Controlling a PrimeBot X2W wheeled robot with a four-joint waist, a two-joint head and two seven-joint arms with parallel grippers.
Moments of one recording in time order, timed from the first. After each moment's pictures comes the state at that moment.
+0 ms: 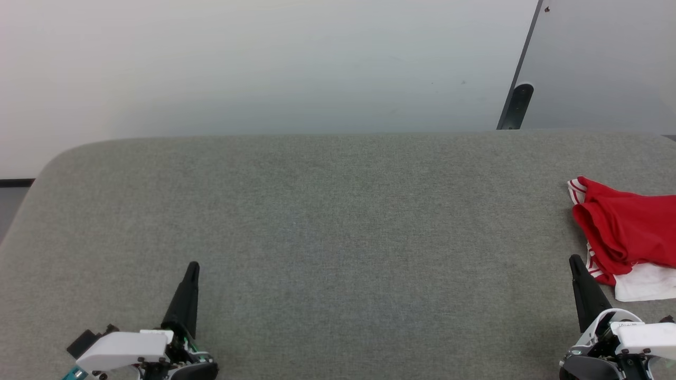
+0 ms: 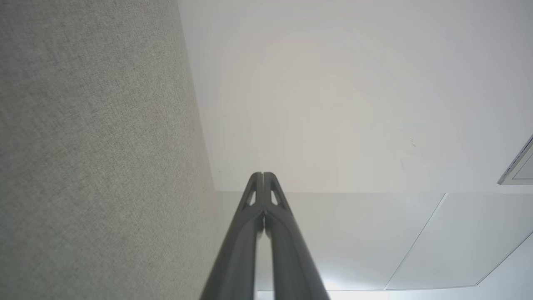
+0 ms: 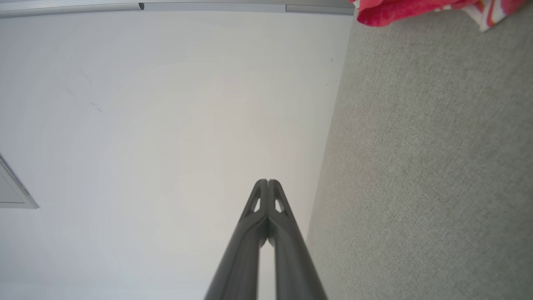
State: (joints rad) left arm -0.10 0.05 0.11 0.25 -1.61 -0.13 0.11; right arm -0.11 -0.05 -0.12 0.25 1.61 0.13 0.11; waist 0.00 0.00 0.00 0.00
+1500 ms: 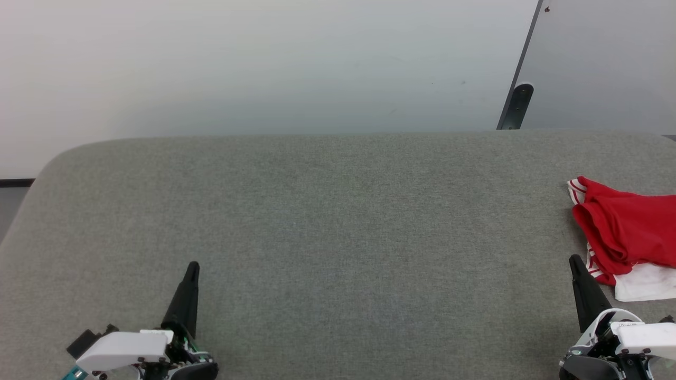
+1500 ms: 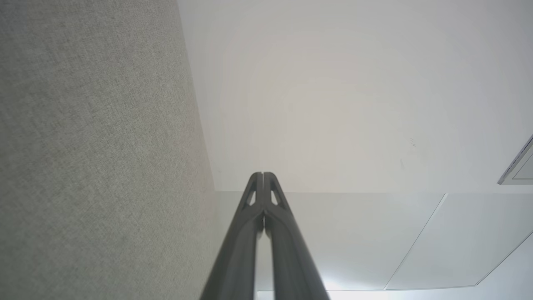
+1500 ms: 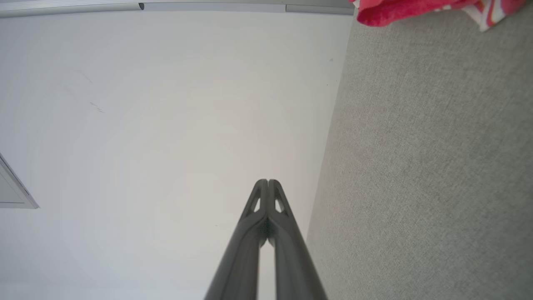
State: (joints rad) left arm -0.10 0.05 0.11 0.25 -1.61 -0.13 0.11; right arm -0.11 -0.05 -0.12 0.25 1.61 0.13 0.11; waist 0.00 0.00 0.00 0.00
